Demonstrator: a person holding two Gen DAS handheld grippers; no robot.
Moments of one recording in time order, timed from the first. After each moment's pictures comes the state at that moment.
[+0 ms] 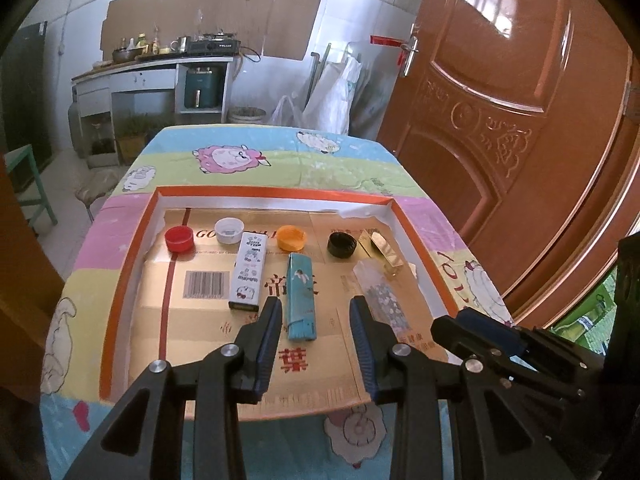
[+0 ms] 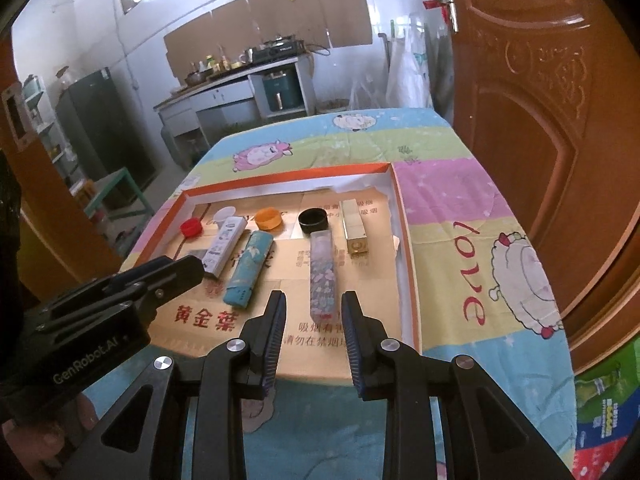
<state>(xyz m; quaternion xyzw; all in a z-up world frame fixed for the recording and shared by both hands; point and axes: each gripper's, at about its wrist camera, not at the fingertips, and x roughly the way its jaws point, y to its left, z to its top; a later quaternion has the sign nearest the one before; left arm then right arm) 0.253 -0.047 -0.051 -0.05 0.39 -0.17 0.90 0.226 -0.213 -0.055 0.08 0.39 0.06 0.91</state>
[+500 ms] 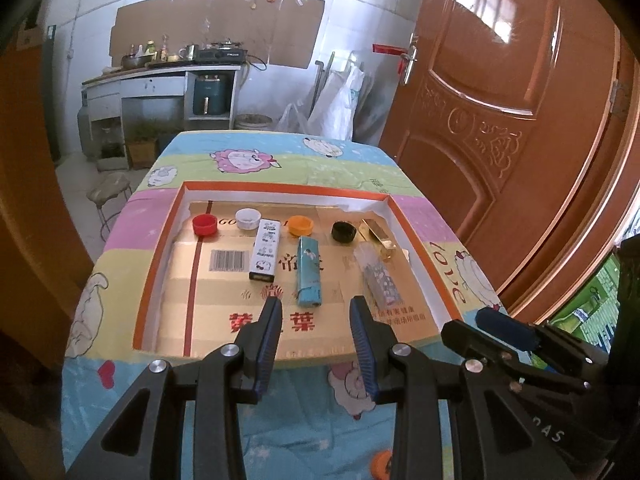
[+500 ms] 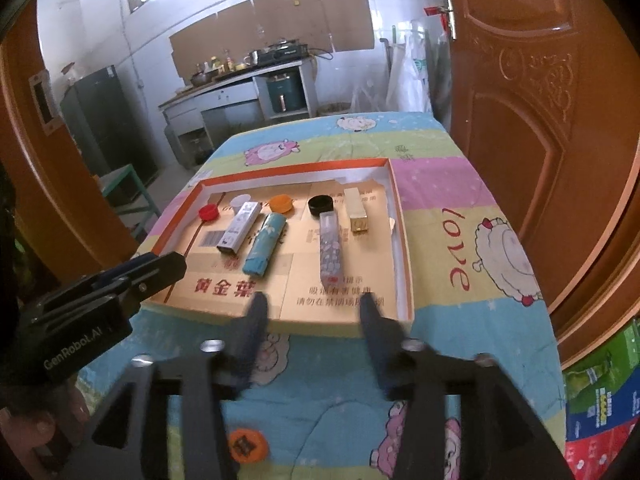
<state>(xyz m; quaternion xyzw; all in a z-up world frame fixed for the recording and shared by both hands) 0.208 -0.029 -0.037 -0.05 0.38 -0.16 0.91 0.180 -0.206 -0.041 0.08 0.39 0.06 0.92</state>
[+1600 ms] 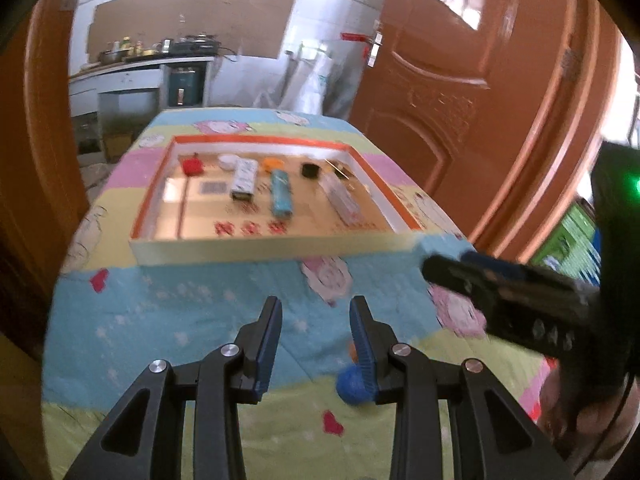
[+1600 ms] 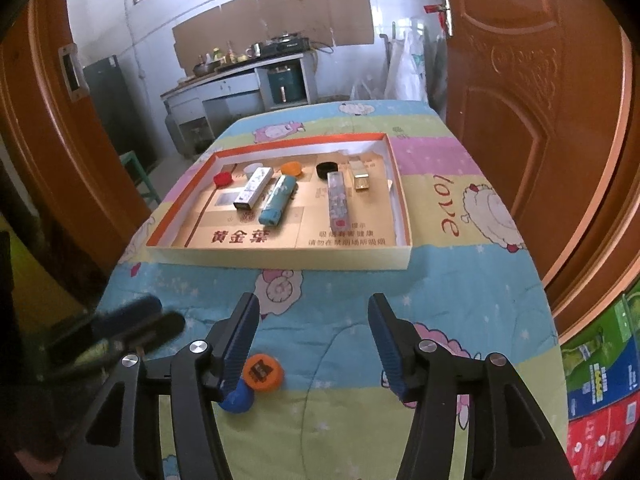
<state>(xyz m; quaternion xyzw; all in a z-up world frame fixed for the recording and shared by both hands) 0.118 -0.018 -0.070 -0.04 0.39 -0.23 0.89 0.124 -0.195 -0.047 0.07 0.40 0.05 0.91</state>
